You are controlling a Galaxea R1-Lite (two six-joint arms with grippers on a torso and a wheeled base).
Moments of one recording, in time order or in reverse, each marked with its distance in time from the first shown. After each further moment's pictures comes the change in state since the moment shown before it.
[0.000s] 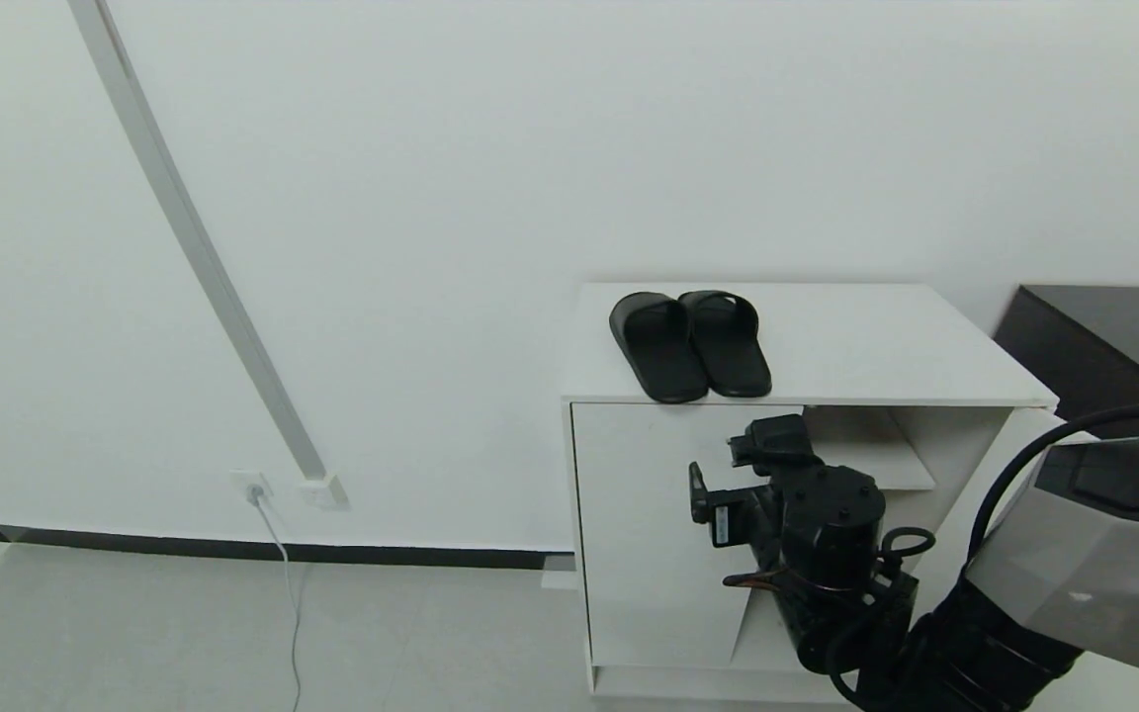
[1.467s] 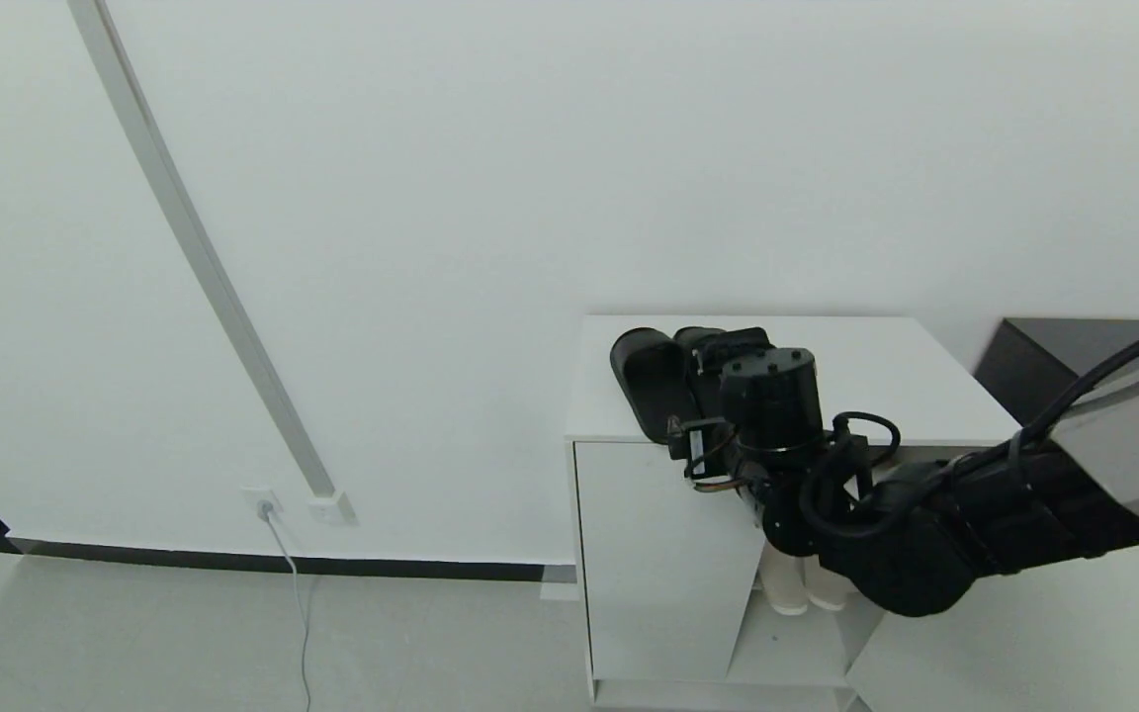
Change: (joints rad) left arm 0.000 0.001 0.000 0.000 -0.001 0.003; right arm -0.019 -0.106 -0.446 0.777 0.036 0.131
